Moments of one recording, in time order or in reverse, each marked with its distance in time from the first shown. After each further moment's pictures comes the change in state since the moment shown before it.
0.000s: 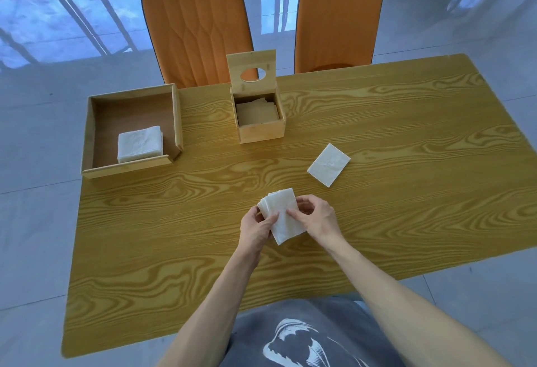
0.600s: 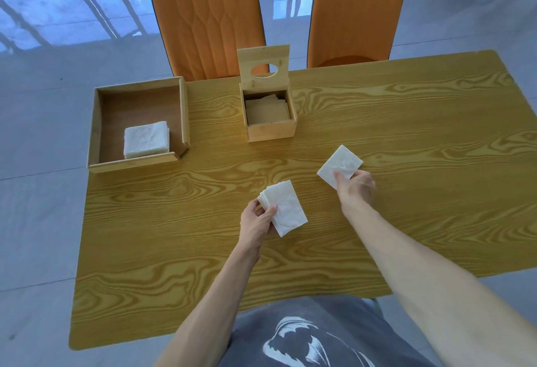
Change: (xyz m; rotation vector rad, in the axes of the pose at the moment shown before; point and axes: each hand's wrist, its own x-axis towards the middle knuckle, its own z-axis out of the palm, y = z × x) left_hand 0.013 0.016 -0.004 -0.034 0.091 -0.021; right_hand 0.072 -0.024 -0.043 0.063 0.403 0.465
